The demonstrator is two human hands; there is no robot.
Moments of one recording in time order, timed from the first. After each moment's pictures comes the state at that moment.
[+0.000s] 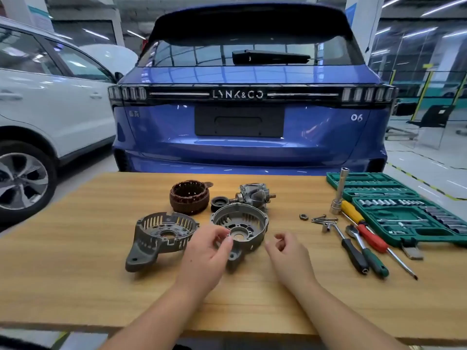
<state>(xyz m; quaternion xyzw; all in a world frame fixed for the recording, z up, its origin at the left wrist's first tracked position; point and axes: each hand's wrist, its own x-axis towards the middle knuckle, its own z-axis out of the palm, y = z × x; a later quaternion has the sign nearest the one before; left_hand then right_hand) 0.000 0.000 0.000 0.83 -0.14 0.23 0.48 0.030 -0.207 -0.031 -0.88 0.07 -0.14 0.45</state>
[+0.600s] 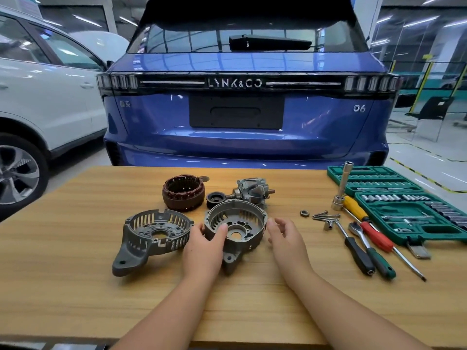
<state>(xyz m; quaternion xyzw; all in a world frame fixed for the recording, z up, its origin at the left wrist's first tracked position) 0.056 -0.017 -0.028 0.82 0.16 0.12 0.54 0.061 -0.201 -0.037 -0.78 0.09 -0.14 0.60</state>
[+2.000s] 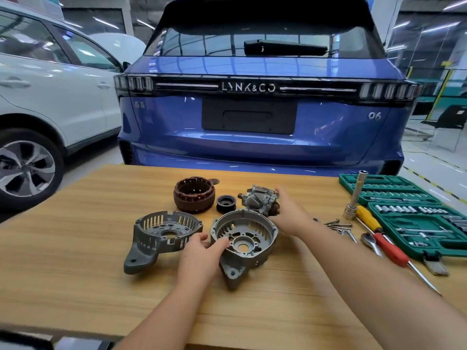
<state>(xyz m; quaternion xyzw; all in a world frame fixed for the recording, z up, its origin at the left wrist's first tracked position) 0.048 0.010 -0.029 0.80 0.16 0.07 0.58 0.148 -0.216 0.021 -0.95 -0.03 -0.03 0.32</state>
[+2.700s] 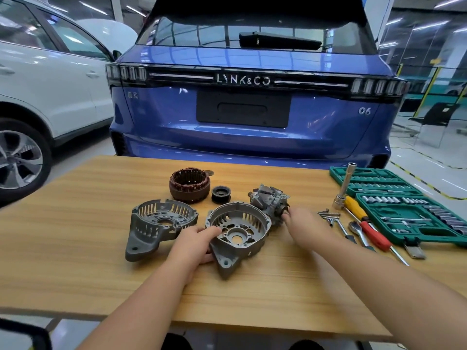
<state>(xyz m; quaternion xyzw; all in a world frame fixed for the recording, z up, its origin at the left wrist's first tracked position) 0.052 0.022 -0.017 0.71 0.15 -0.07 0.68 0.091 -0.248 0.014 -0.99 0.02 -0.03 0.11</state>
